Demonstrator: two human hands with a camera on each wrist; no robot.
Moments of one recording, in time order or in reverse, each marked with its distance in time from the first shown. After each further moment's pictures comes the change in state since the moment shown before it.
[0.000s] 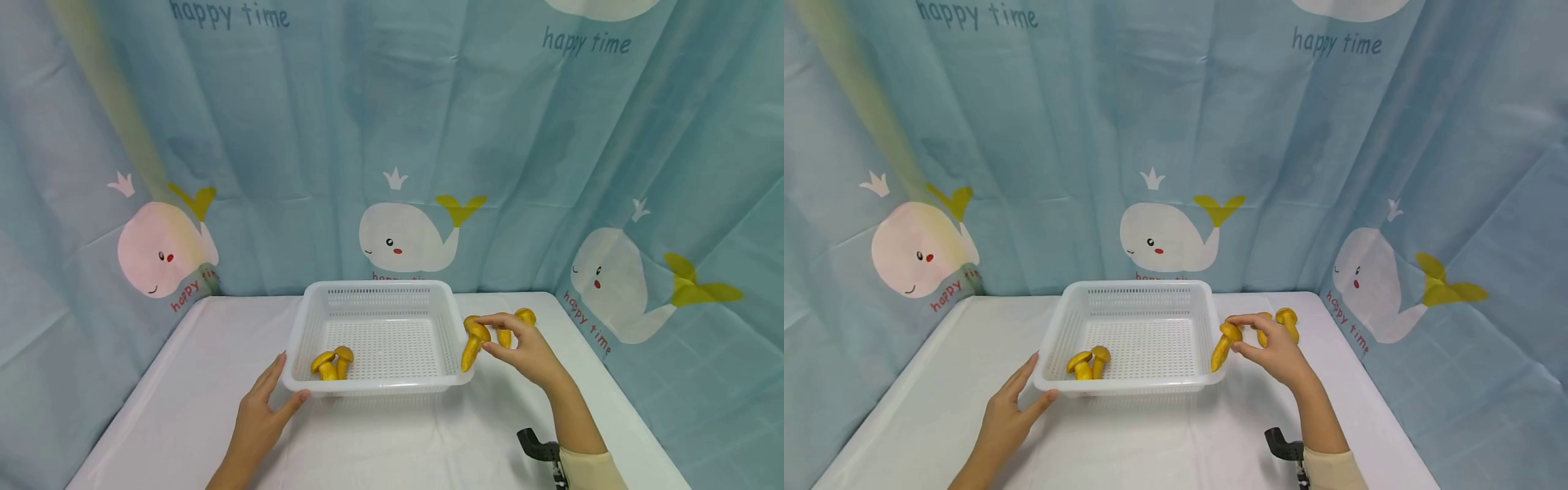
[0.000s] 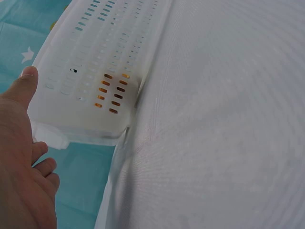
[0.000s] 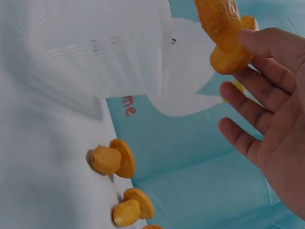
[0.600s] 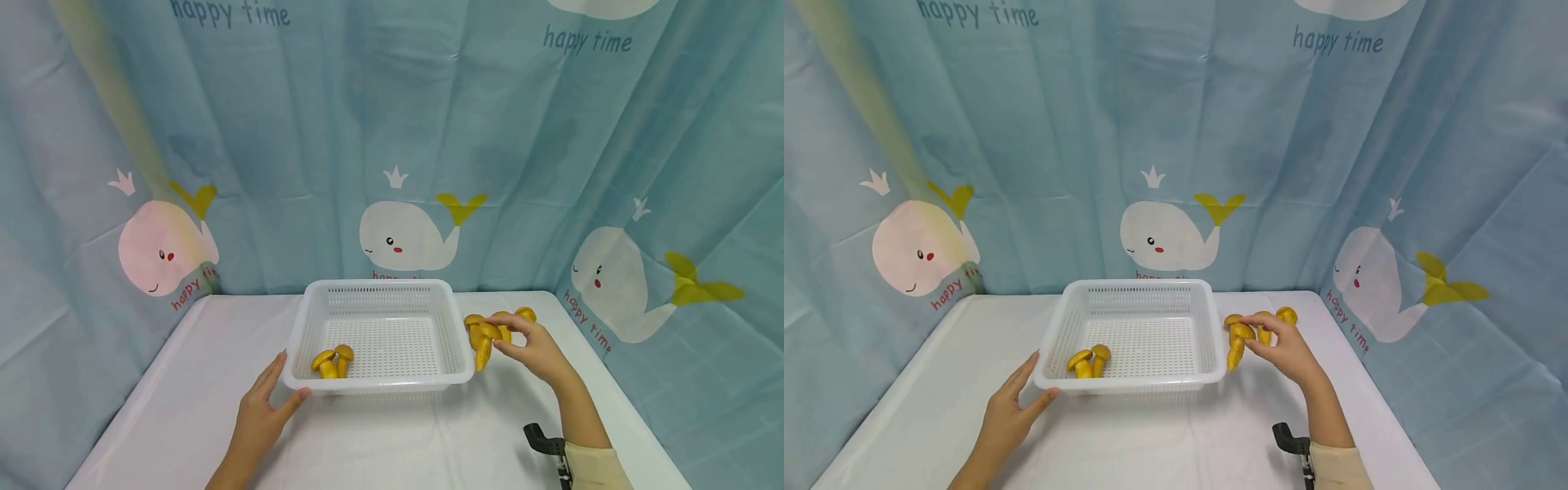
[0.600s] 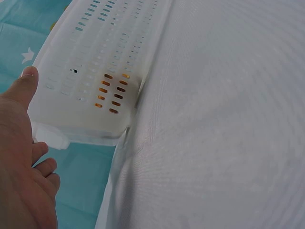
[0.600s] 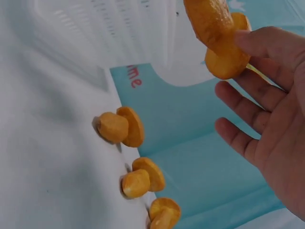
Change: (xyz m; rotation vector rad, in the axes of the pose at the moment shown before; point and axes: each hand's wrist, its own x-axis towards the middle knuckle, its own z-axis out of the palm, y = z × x) left_hand 0.000 0.000 0.000 0.004 0.002 0.001; right_hand -0.001 0.030 -0.008 -0.019 0.002 0.077
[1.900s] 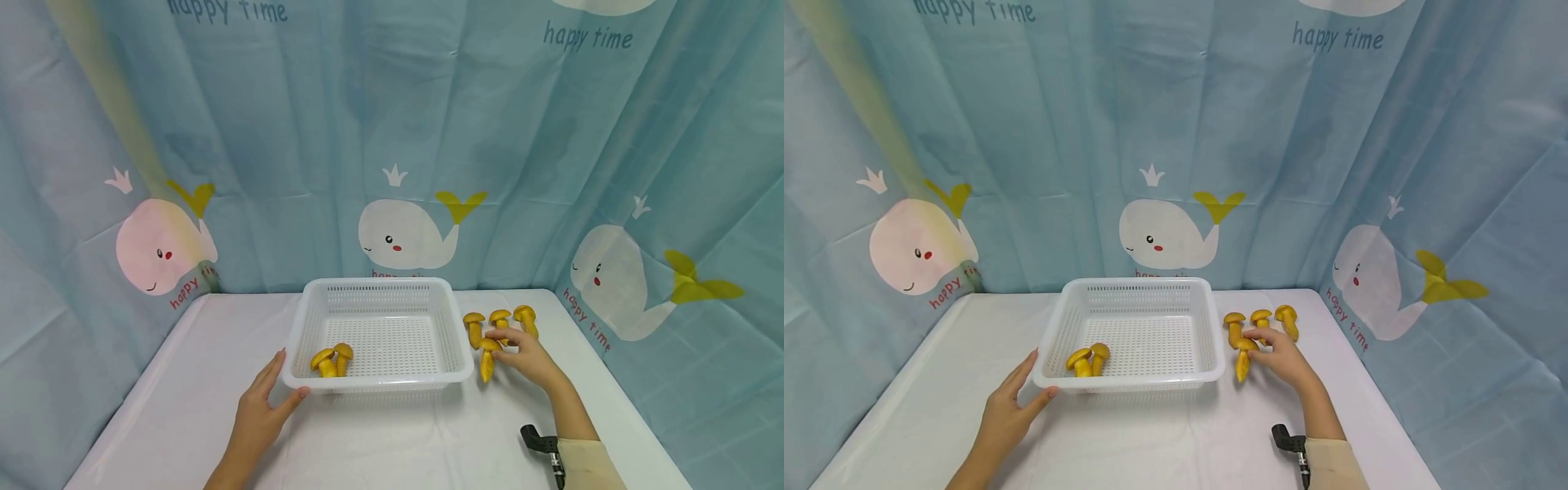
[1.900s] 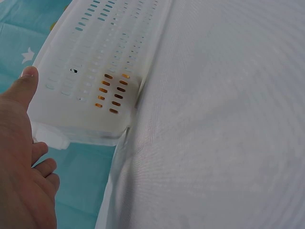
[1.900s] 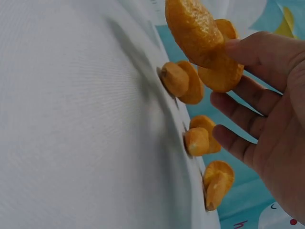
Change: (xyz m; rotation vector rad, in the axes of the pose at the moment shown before) left_hand 0.001 0.000 0.000 0.002 -0.002 -0.002; right_hand 0.002 0.059 0.020 -0.003 -0.076 0.057
